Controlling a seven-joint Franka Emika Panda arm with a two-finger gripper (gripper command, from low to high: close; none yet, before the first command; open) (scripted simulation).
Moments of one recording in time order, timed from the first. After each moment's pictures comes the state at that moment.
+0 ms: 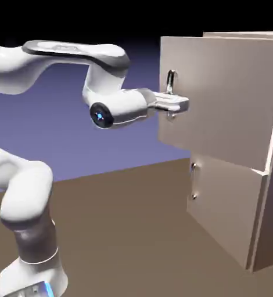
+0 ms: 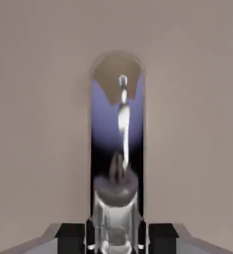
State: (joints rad) arm -0.23 -0.88 0.20 -2.70 2.05 2.45 1.95
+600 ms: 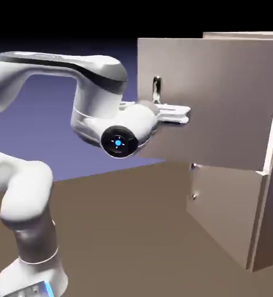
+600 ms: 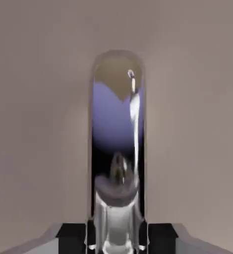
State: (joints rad) arm -0.25 -0.86 -0.41 -2.67 1.31 1.76 2.08
